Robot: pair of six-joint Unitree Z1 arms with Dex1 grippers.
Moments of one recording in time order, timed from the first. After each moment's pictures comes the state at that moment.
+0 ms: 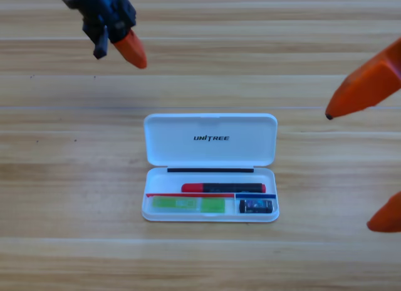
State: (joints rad) arm 0 -0.38 2.17 -2.04 1.14 -0.34 1.00; arm 1 0.98 1.41 -1.49 0.97 0.43 -0.48
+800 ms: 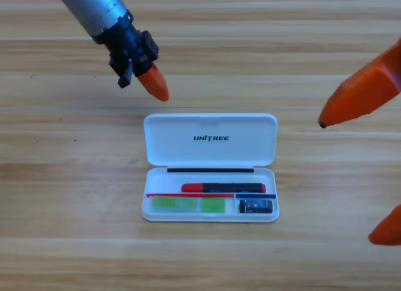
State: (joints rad) arm 0 -0.39 2.29 -2.04 1.14 -0.48 1.00; arm 1 0.98 1.41 -1.48 0.96 0.49 -0.48
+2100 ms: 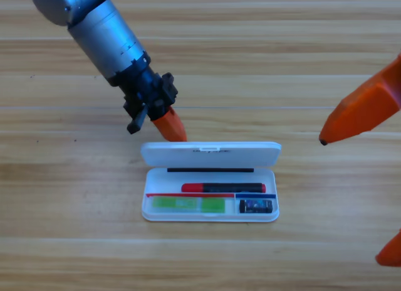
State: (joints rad) arm 0 -0.50 2.20 -1.74 0.99 -0.56 1.04; arm 1 0.98 1.41 -1.46 0.96 0.52 -0.48
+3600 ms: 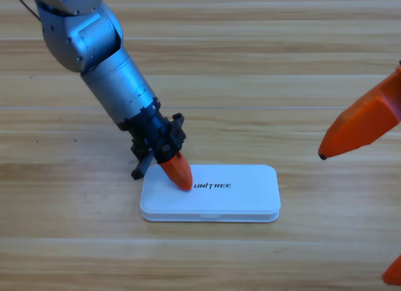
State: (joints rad) arm 0 -0.57 2.18 -1.50 0.78 -0.55 1.05; arm 1 0.98 1.41 -1.44 0.96 0.57 -0.48
